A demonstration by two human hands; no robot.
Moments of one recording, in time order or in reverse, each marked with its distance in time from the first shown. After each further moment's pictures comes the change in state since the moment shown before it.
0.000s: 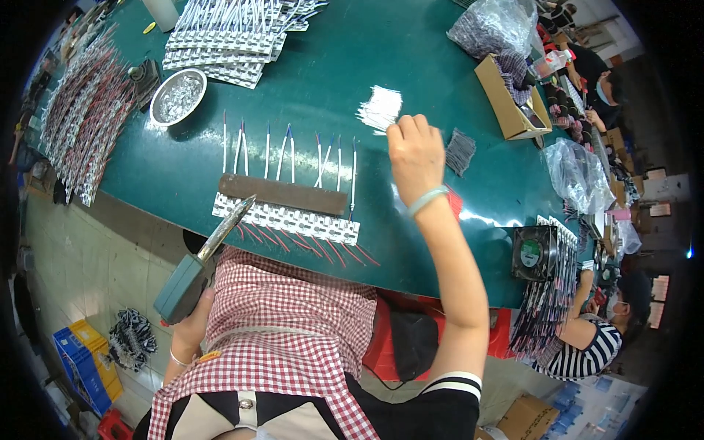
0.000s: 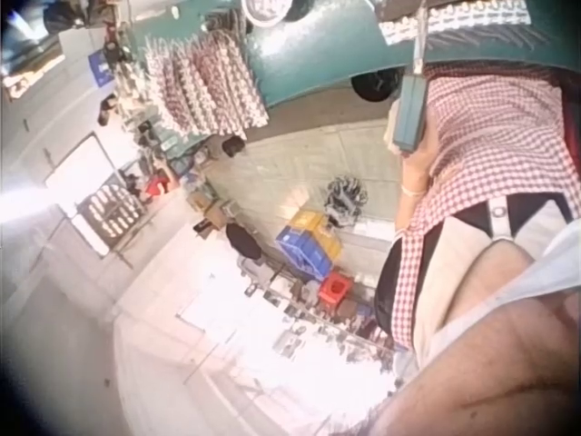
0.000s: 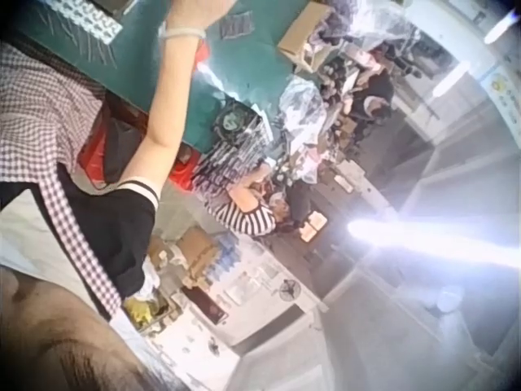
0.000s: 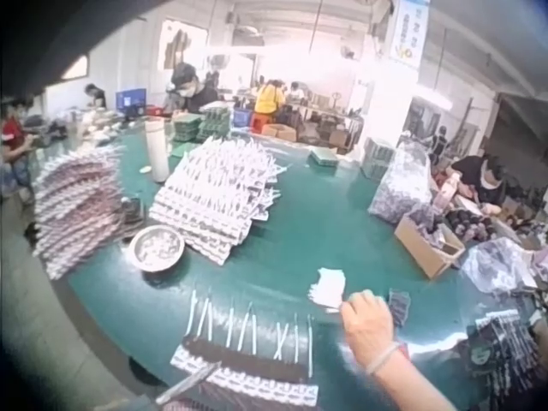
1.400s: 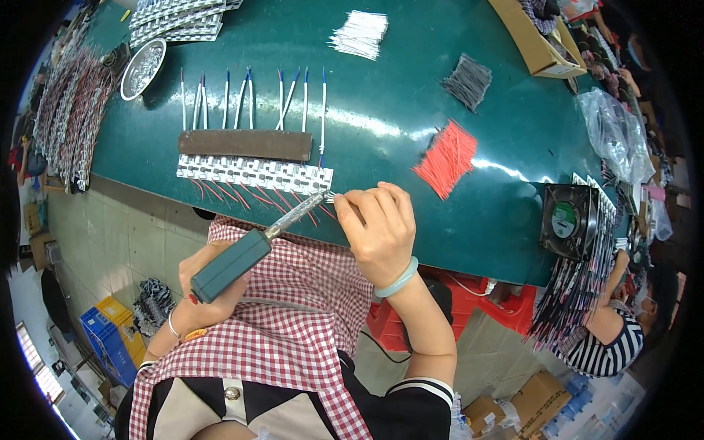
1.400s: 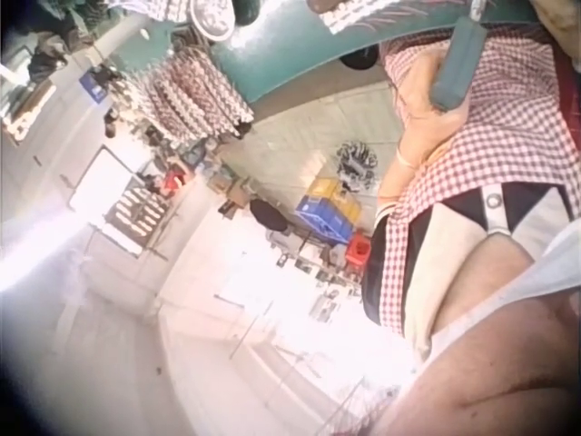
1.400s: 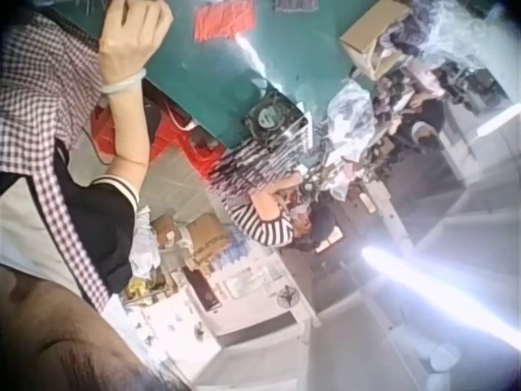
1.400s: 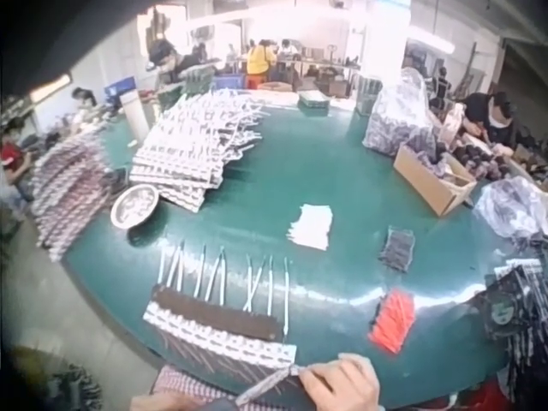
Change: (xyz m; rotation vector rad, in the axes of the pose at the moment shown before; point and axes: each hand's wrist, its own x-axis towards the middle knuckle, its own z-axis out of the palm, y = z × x) left_hand 0.037 0.079 0.063 -0.081 -0.475 0.151; right_hand -0.124 -0.089 -0.055 0.532 -0.007 0.173
